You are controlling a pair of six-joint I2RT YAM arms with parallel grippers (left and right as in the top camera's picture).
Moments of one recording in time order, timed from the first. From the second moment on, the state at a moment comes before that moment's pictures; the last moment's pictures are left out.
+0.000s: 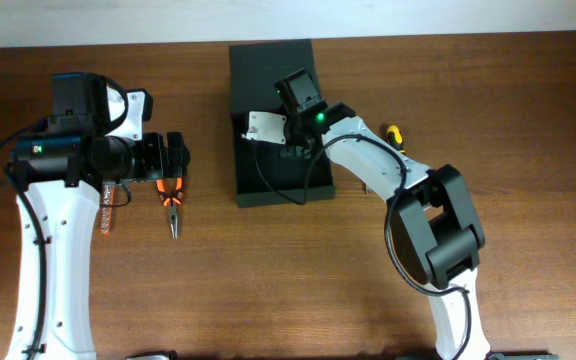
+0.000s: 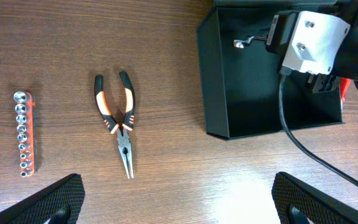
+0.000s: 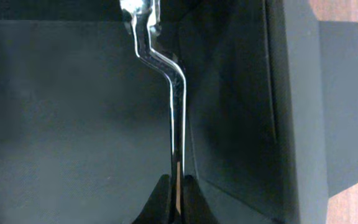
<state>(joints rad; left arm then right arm) 0.07 1.47 1.54 -1.19 0.22 0.00 0.52 2.24 1.75 -0.49 -0.10 -1.02</state>
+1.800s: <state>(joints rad) 0.07 1.47 1.54 -1.20 0.21 0.00 0.04 2.11 1.92 -1.02 -0.05 0.00</state>
